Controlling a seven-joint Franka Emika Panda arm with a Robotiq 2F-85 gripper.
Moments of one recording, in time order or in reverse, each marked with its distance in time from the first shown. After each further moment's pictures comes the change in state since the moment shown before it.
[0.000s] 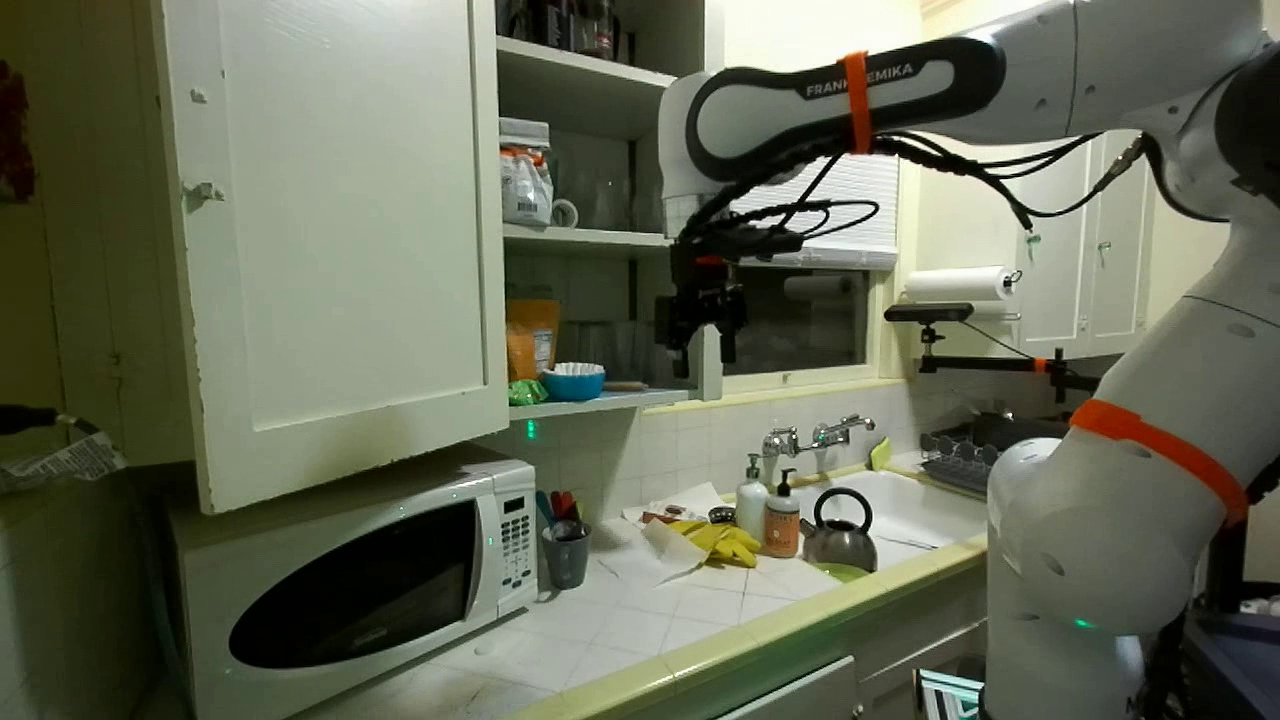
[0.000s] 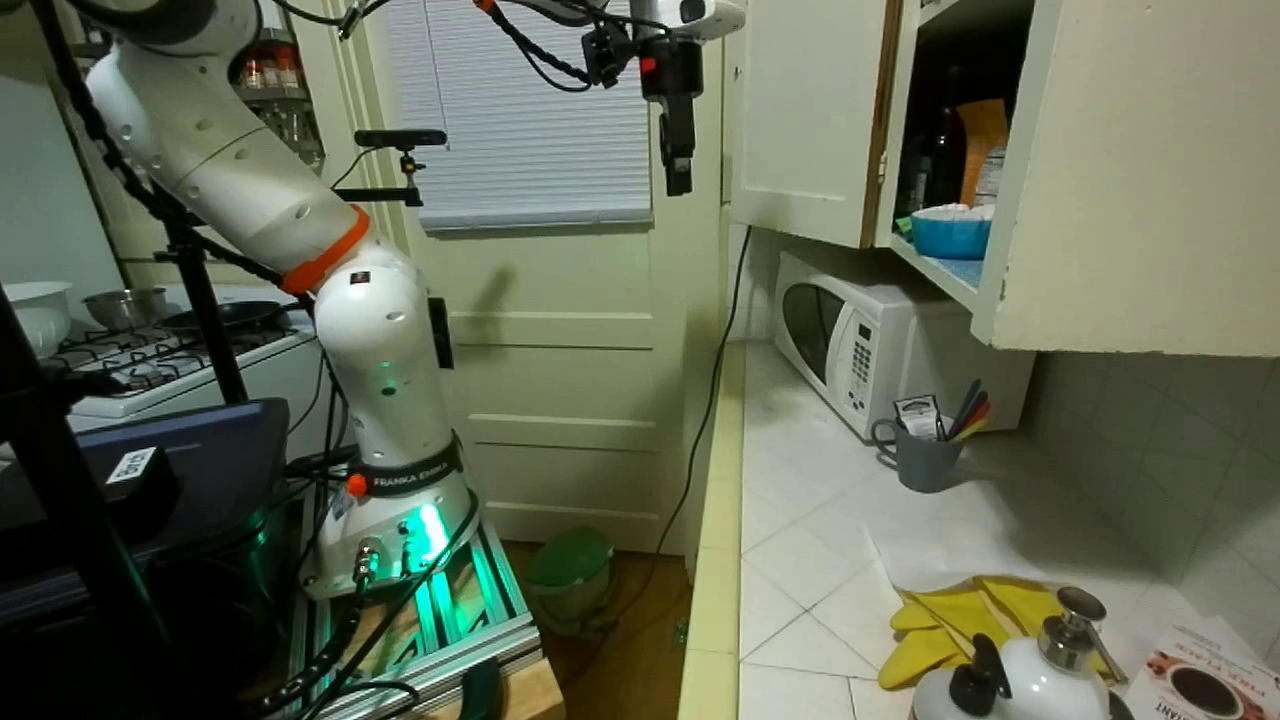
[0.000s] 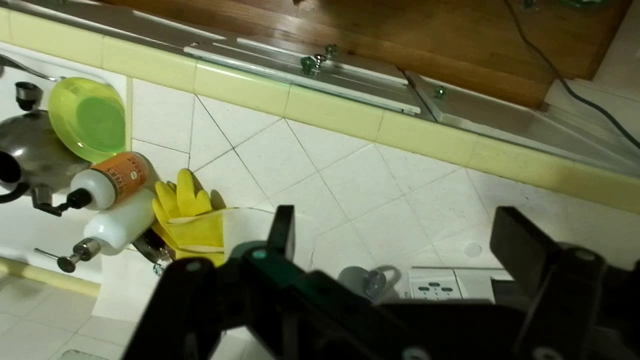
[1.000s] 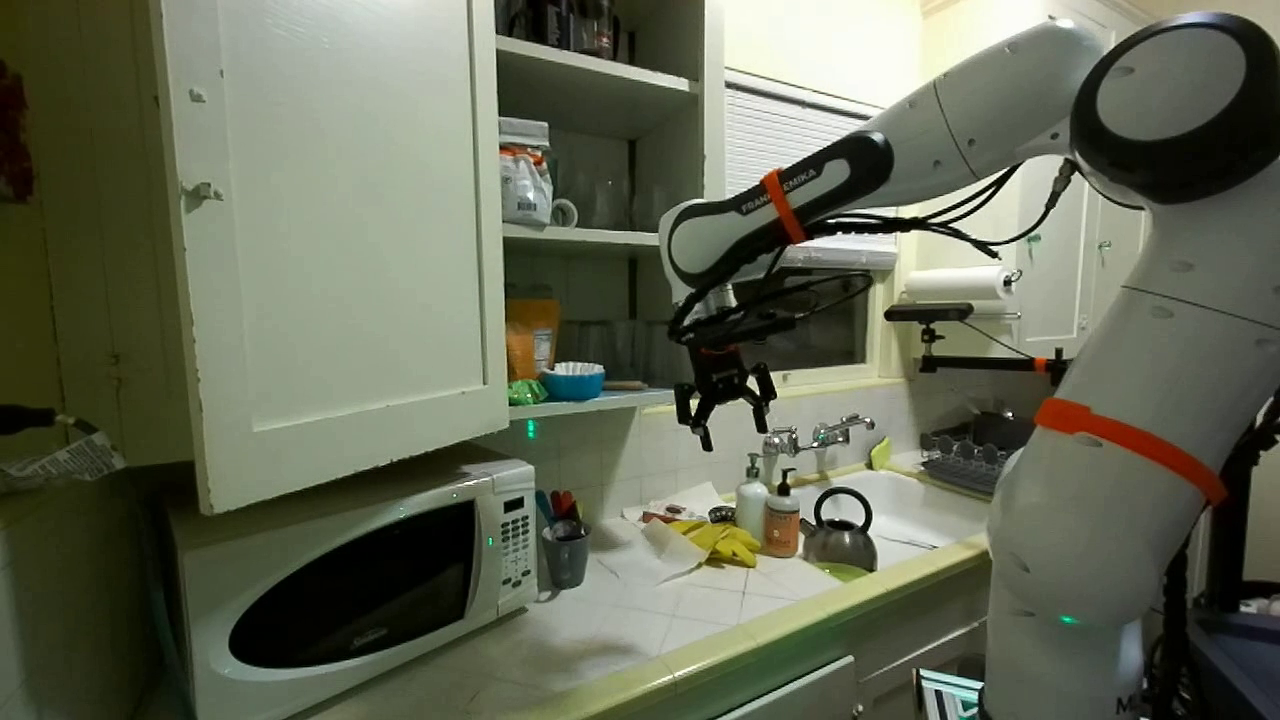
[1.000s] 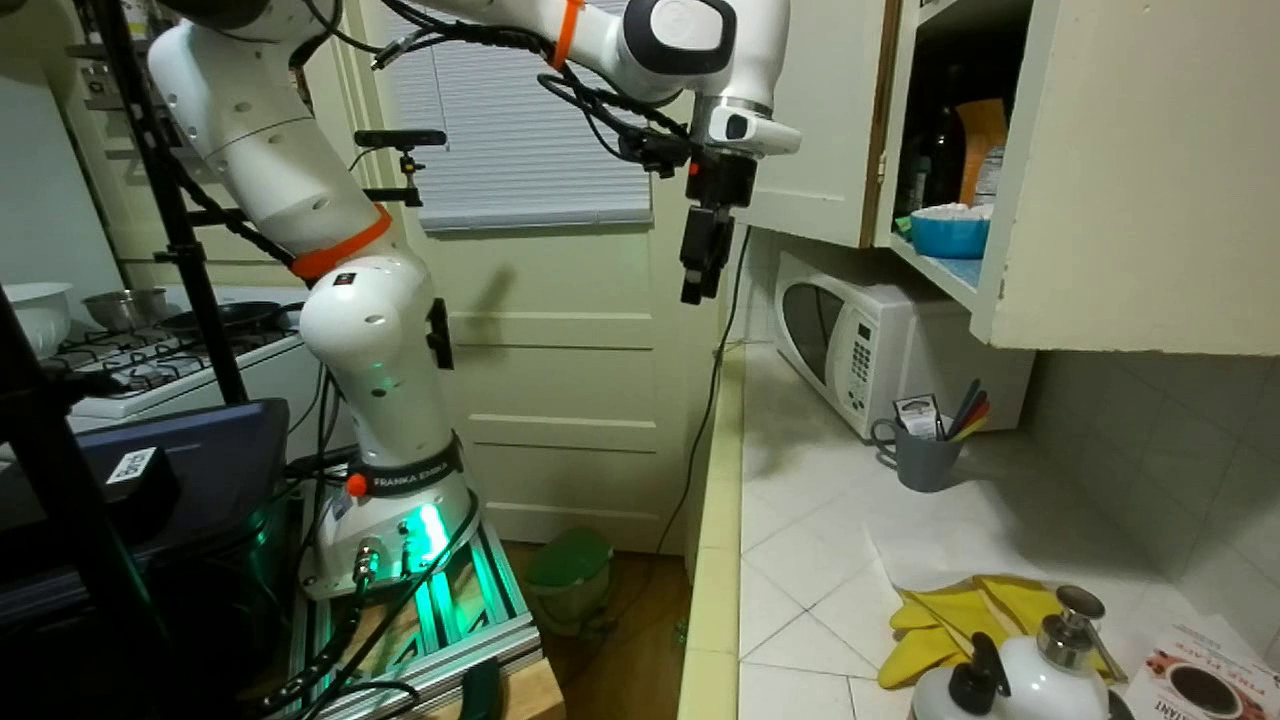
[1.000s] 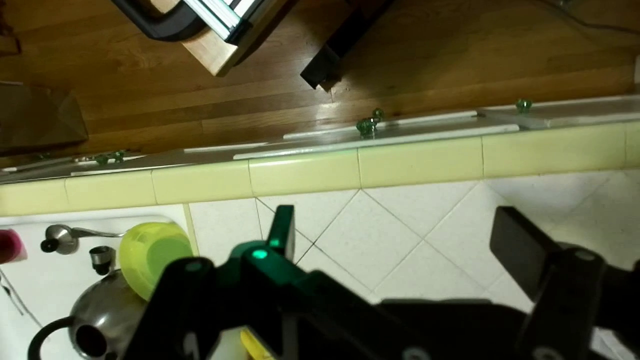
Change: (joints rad) arm -0.152 0.194 -0.077 -0.085 -0.011 0.093 0.205
